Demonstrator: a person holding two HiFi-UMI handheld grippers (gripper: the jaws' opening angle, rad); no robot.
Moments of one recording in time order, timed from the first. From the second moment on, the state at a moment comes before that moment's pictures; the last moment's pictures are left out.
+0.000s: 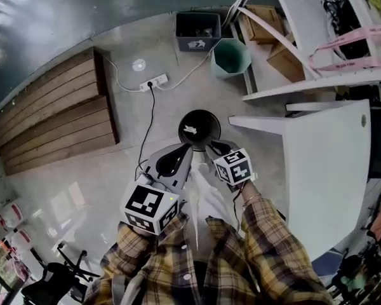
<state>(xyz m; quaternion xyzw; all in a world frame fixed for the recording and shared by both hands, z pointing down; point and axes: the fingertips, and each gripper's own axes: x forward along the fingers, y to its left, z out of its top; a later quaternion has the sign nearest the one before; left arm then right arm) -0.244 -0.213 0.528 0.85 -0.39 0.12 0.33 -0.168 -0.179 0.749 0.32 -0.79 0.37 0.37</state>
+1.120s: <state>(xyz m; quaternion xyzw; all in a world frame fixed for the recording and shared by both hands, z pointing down) 0.020 -0.069 0.307 0.97 -0.16 0.08 0.17 0.066 -0.055 0.344 0.62 -0.77 0.16 0.09</state>
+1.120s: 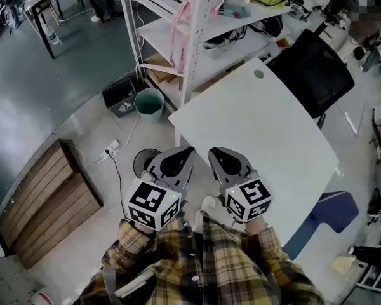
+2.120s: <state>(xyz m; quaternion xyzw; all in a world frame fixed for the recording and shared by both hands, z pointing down) 0.265 0.117 0.274 0.98 0.08 0.11 0.12 0.283 0.134 0.292 0.77 -0.62 0.14 0.03</state>
